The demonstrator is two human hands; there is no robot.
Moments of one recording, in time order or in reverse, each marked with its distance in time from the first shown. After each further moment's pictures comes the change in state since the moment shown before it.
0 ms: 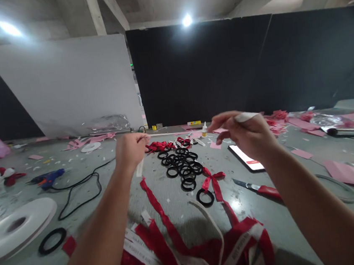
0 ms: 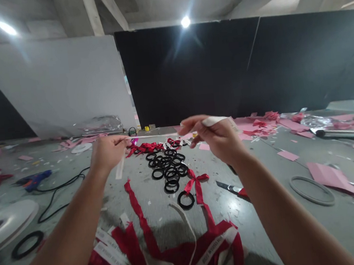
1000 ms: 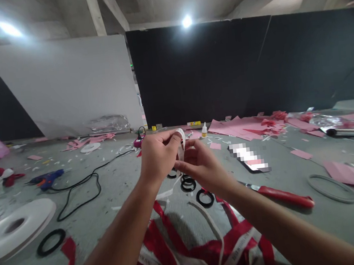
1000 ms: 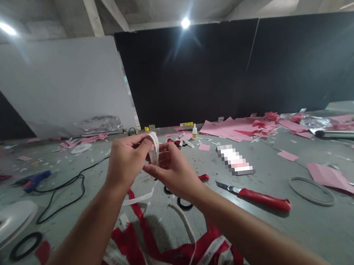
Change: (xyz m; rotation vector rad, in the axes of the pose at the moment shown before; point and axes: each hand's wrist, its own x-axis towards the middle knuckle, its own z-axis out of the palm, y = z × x) left_hand -0.054 0.070 0.042 -0.002 -0.054 0.198; right_hand -0.027 0.031 0.096 0.147 -0.052 0.270
